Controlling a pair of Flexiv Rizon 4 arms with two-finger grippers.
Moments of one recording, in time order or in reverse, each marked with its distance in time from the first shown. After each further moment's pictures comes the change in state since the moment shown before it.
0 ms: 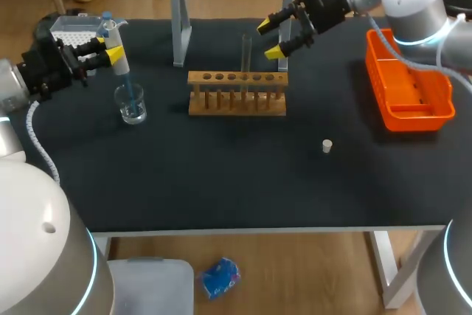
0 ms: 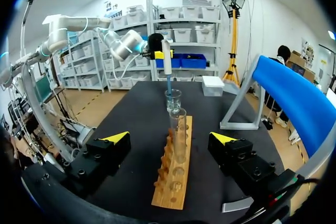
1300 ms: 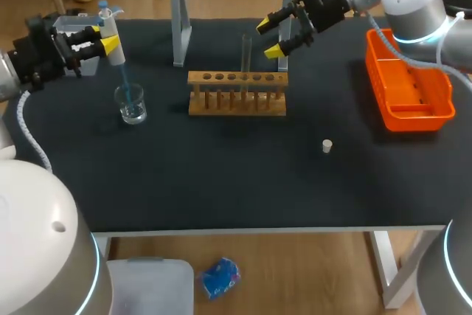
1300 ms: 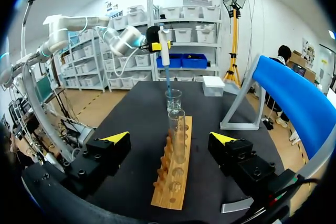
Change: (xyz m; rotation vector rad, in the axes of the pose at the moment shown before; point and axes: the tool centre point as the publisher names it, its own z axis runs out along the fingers) left arm 0.006 -0.034 -0.004 -0.007 0.020 0.036; right arm -0.002 0.000 0.000 0.001 0.005 0.000
